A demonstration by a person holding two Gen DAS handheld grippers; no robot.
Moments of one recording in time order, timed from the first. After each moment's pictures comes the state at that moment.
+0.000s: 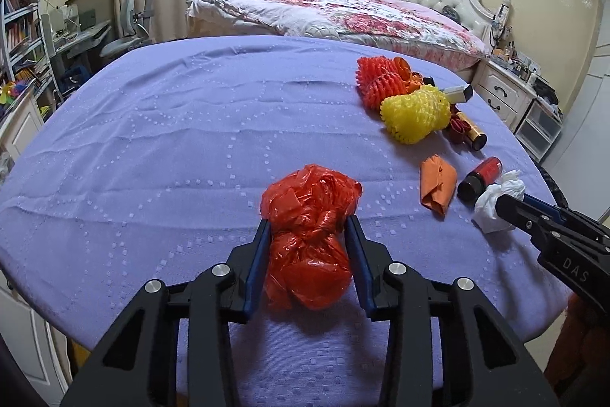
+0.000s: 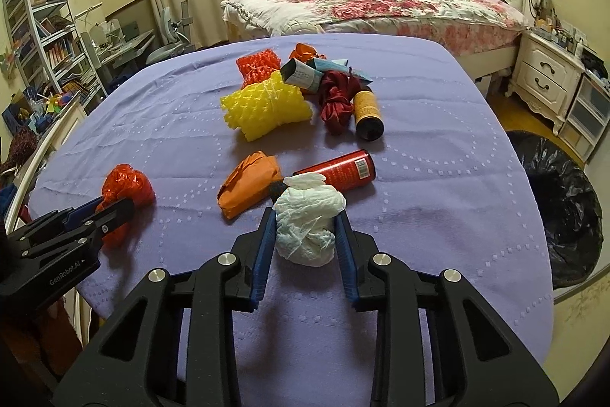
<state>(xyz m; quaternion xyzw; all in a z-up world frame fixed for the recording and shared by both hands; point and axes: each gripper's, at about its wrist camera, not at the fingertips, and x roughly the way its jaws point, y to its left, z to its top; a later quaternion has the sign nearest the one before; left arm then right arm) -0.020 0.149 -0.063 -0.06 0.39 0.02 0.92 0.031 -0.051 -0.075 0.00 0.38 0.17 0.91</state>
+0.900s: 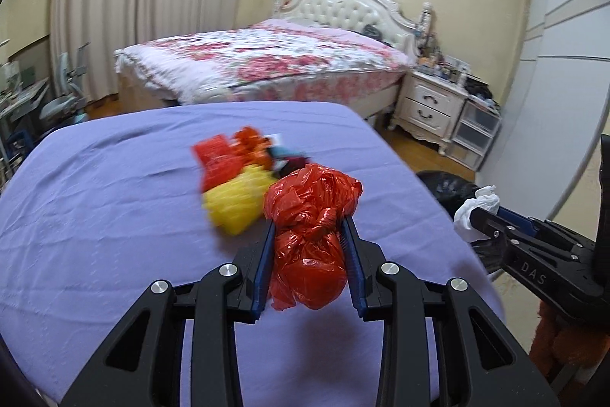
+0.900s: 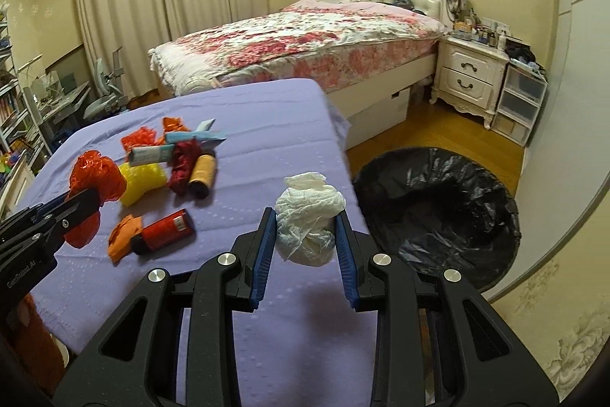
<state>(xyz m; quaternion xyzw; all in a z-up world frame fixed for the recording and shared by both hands) 0.024 0.024 -0.006 -0.03 0.32 -0.11 0.94 0.044 -0.178 -0.041 0.03 0.33 0.03 0.94</state>
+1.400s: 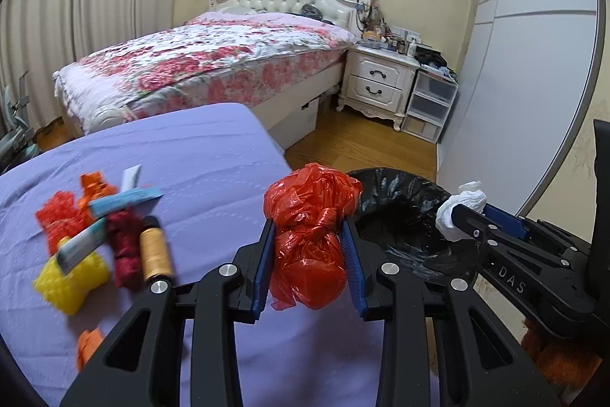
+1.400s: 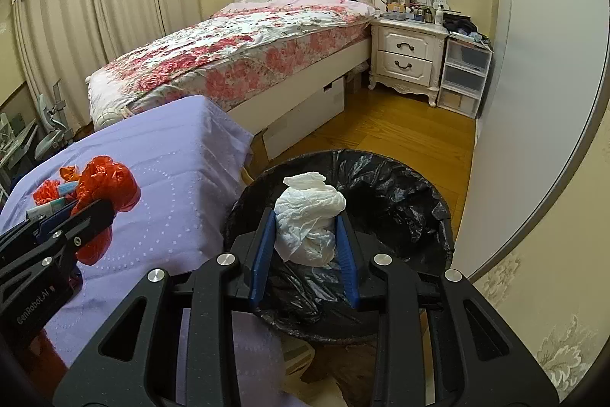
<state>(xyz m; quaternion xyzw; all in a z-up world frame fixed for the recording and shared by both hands) 0.099 -0.110 -0.022 0.02 0.34 -0.20 0.92 0.089 -0.289 -0.058 0.07 0.34 -0.08 0.94</state>
